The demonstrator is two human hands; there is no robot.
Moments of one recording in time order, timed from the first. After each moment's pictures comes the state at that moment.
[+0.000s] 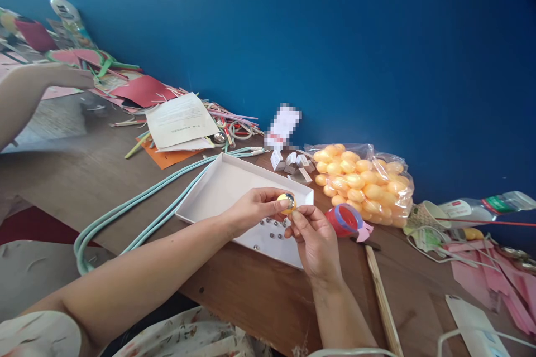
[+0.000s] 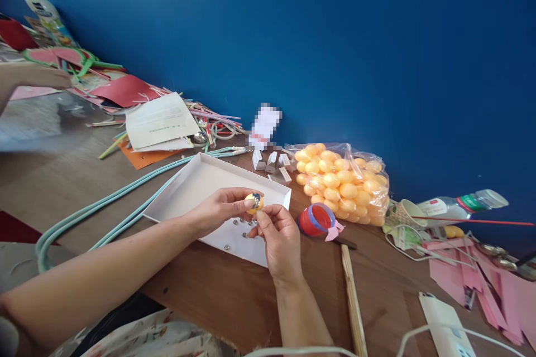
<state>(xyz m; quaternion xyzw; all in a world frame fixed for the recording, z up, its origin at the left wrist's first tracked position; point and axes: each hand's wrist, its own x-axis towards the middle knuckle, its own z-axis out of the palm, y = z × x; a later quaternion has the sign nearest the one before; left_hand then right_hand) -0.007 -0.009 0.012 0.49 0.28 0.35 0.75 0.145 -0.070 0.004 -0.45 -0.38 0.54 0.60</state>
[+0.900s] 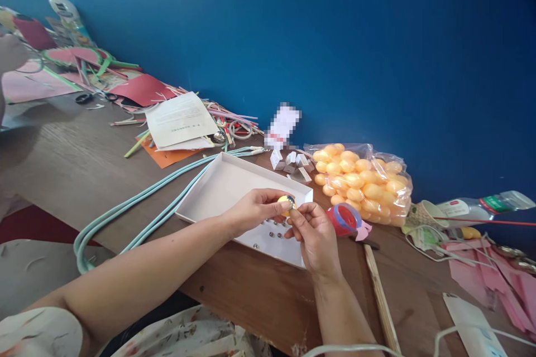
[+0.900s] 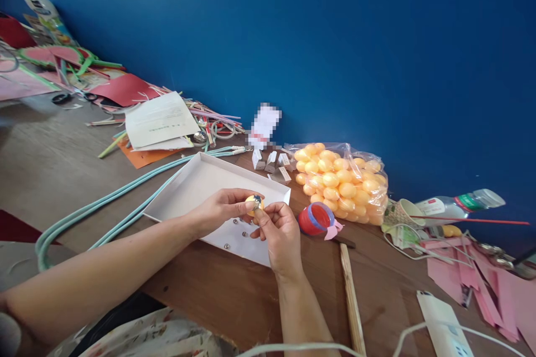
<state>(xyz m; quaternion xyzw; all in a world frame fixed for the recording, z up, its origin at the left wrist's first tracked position) -0.007 -0.011 0.014 0.52 0.28 0.34 0.74 0.146 -0.067 0.005 -0.47 -0.40 0.52 0.59</state>
